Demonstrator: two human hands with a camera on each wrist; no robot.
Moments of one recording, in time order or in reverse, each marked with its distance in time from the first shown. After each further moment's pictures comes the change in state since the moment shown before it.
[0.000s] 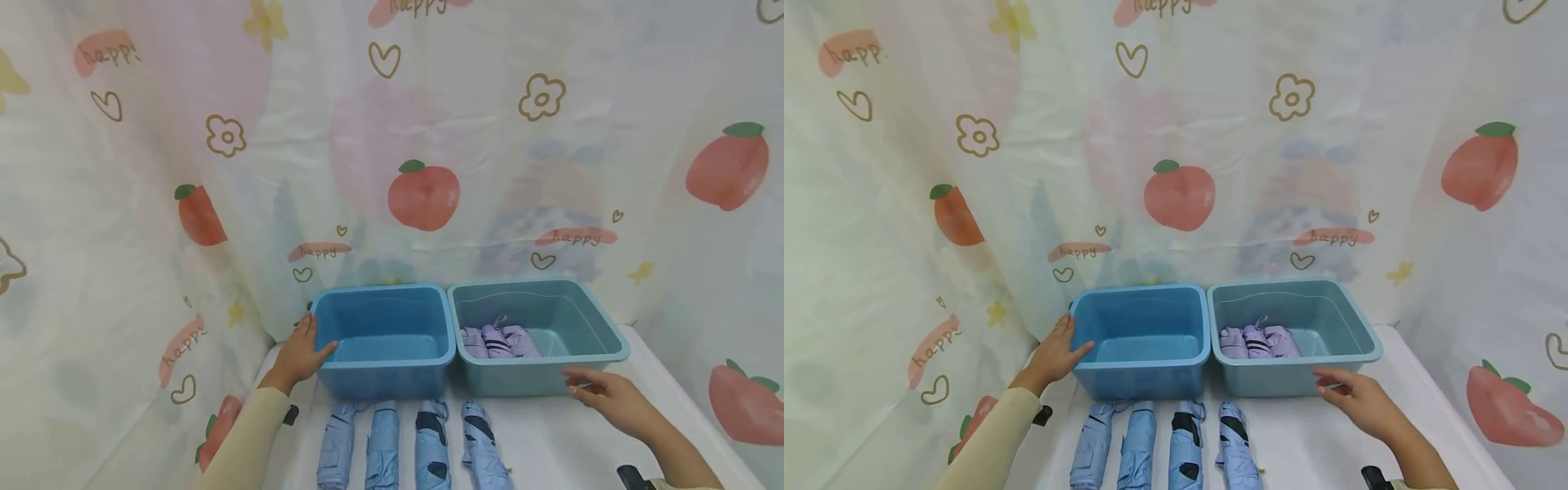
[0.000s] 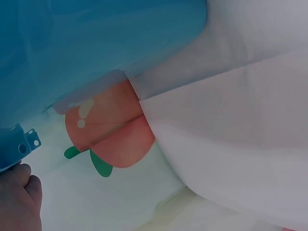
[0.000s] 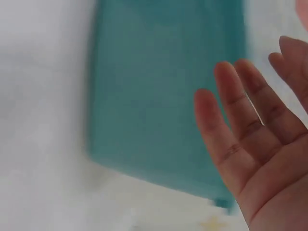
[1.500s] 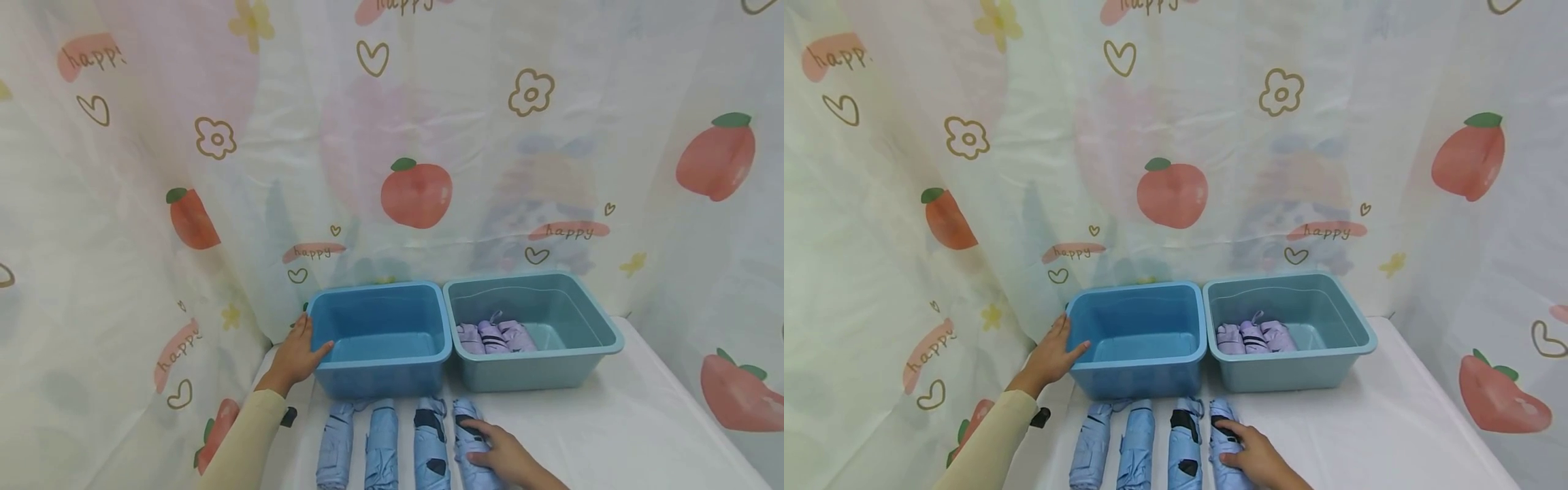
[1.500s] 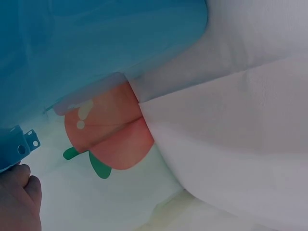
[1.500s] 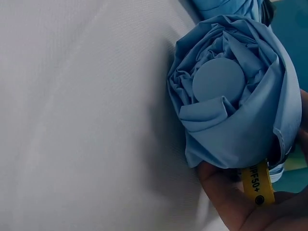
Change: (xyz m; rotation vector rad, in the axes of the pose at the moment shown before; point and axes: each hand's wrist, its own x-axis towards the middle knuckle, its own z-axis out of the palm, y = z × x) left_hand -0.004 0.004 -0.002 -0.014 0.011 -0.004; right_hand 0.016 -0.015 0.196 0.199 -0.178 0.138
